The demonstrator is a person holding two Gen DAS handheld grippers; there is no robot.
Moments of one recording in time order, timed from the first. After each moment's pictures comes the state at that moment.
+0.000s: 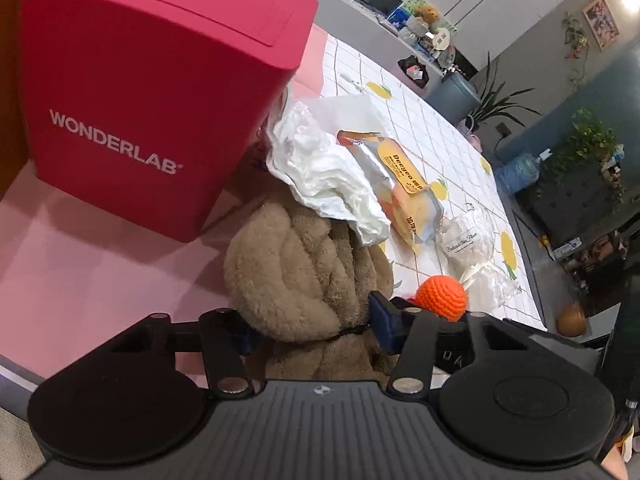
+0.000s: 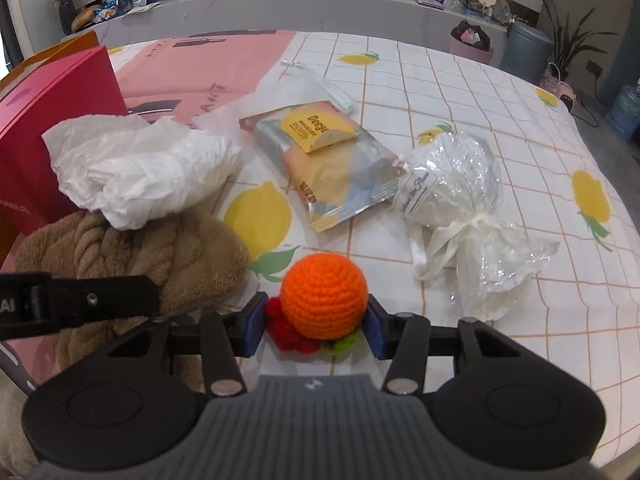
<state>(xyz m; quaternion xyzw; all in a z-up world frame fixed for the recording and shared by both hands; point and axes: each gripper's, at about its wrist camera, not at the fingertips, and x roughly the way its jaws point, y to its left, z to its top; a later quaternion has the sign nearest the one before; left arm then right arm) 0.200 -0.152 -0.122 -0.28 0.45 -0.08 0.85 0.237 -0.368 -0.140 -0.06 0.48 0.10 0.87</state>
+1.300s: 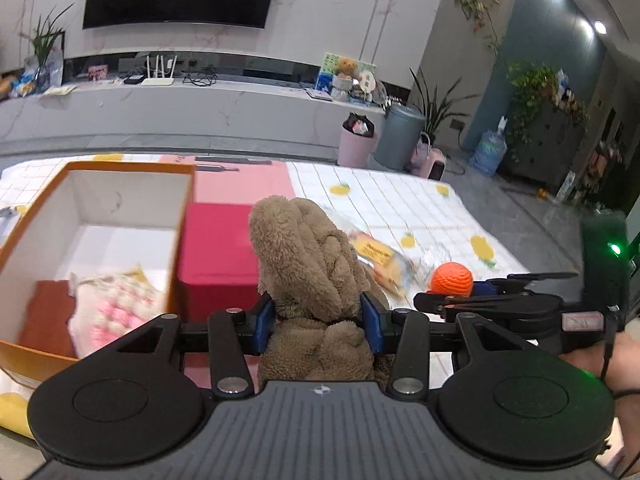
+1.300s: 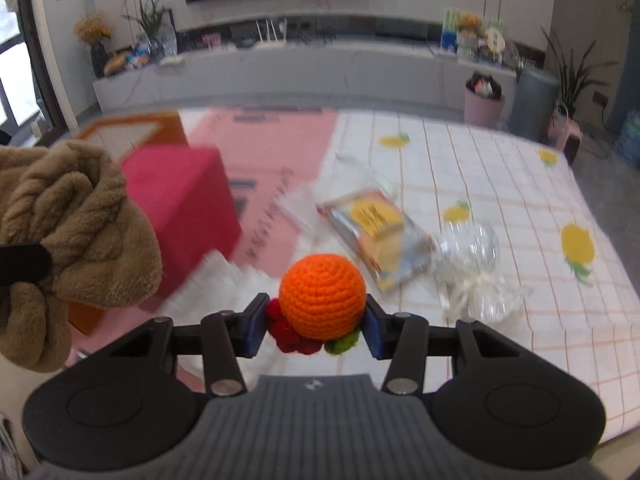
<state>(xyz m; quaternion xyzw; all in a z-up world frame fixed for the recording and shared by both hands) 0.116 -0.100 0.027 -0.08 0.34 -0.12 0.93 0.178 -0.334 -0.032 -0.03 0.40 0.14 0.90</state>
